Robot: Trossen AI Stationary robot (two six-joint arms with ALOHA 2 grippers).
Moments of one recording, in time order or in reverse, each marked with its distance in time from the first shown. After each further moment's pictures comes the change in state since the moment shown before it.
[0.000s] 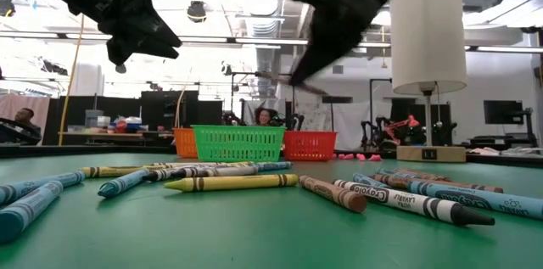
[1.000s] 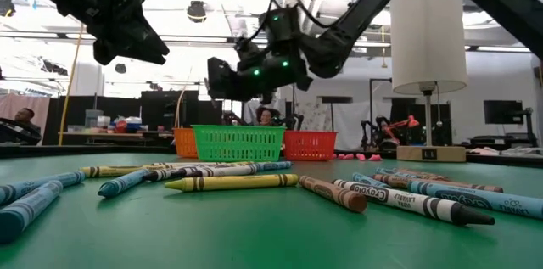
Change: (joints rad) left arm 0.000 -0.068 0.000 -0.143 -0.072 -0.023; right arm -0.430 0.559 0.267 1.008 -0.011 0.043
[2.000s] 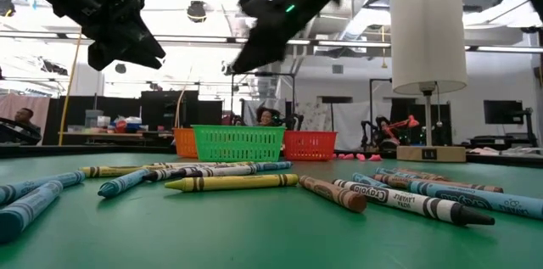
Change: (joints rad) left arm -0.002 0.000 0.000 -0.030 0.059 -0.109; right arm 0.093 -0.346 0.135 -1.102 -0.300 -0.183
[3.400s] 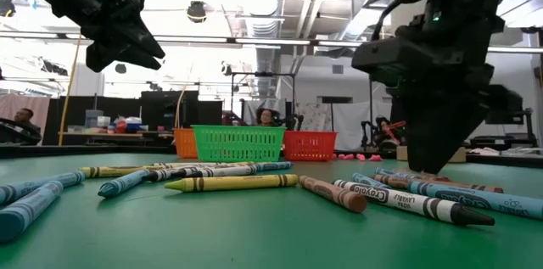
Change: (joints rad) left arm 0.001 0.000 0.000 -0.005 0.005 -0.038; right arm 0.590 -0.080 -0.490 -0.225 0.261 1.565
